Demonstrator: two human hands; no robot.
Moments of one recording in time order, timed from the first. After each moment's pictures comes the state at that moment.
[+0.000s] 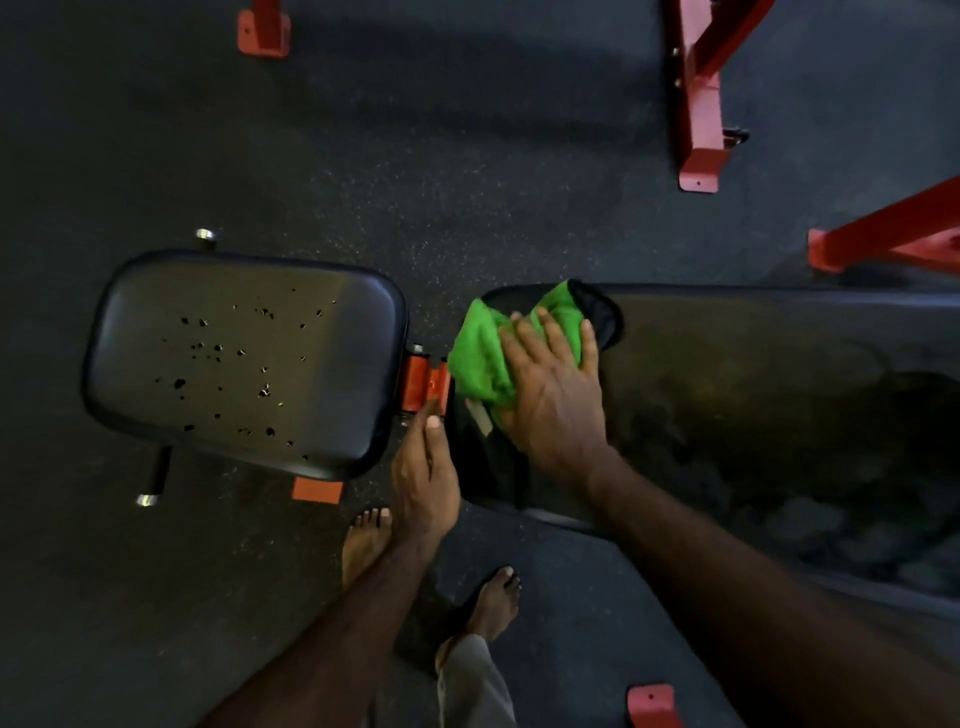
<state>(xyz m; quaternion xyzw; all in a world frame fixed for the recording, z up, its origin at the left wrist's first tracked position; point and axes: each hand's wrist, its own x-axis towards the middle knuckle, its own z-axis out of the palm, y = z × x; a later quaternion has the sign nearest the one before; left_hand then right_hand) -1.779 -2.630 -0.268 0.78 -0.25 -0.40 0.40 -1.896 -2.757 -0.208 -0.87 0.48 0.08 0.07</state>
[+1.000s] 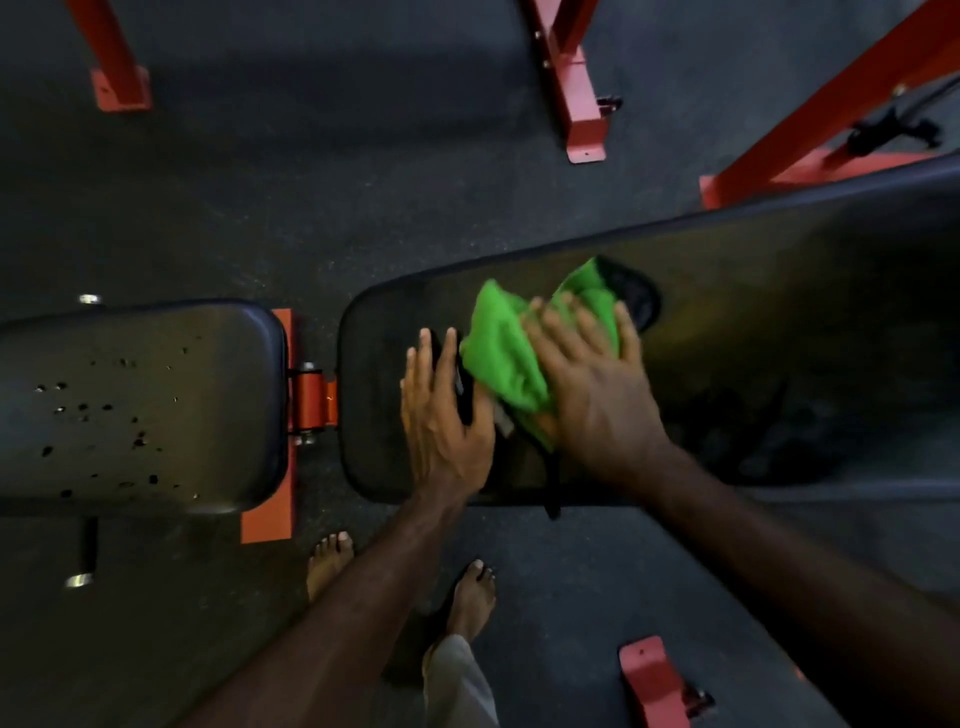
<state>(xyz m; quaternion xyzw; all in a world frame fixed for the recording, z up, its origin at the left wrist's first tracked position) -1.897 -2.695 -0.213 0.71 -0.48 -0.33 0.39 -2.053 -2.749 -0.133 -0.85 0.53 0.03 0.01</state>
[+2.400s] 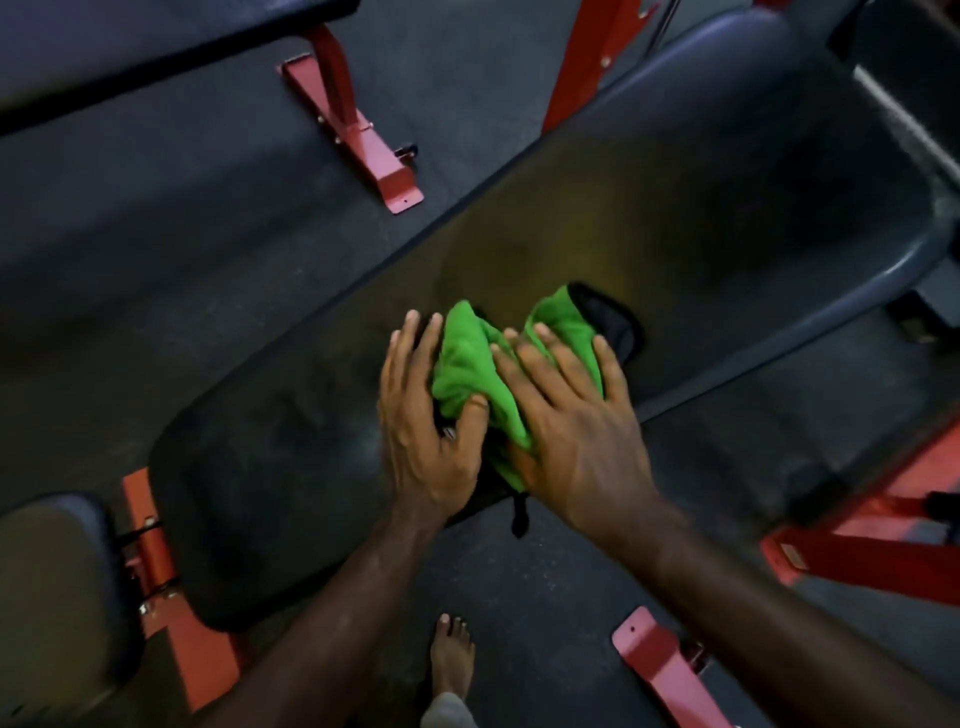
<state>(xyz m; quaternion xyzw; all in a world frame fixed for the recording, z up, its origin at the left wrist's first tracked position) -2.081 -2.733 -0.102 0.50 -0.67 -0.32 0.44 -2.231 -2.679 -0.050 -0.74 0.67 -0.05 -0.05</state>
